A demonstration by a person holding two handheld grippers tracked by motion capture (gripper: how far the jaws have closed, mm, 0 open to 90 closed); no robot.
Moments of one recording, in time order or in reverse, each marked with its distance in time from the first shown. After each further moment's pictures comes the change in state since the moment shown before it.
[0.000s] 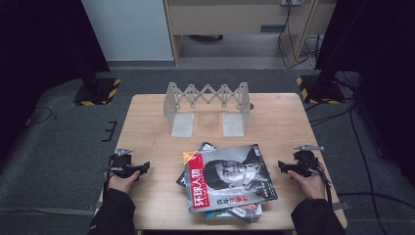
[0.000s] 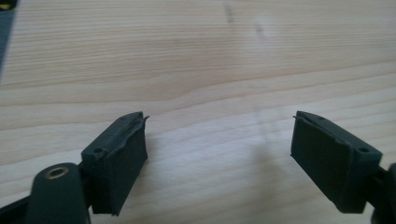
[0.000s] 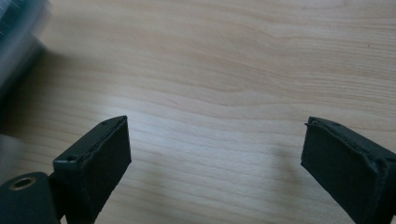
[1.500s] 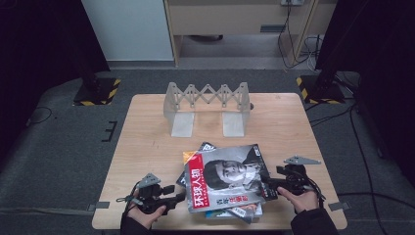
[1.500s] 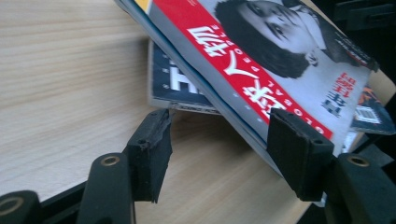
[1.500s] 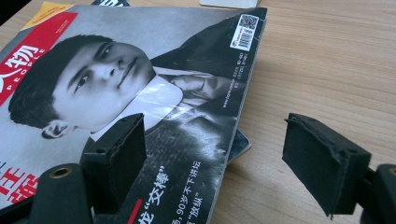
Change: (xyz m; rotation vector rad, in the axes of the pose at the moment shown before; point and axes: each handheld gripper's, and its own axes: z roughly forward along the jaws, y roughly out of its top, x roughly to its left) left arm -0.127 -0.044 -0.068 -0.001 -0.473 0.077; right arm 0.073 -0.012 -0.064 -0.078 0.313 -0.037
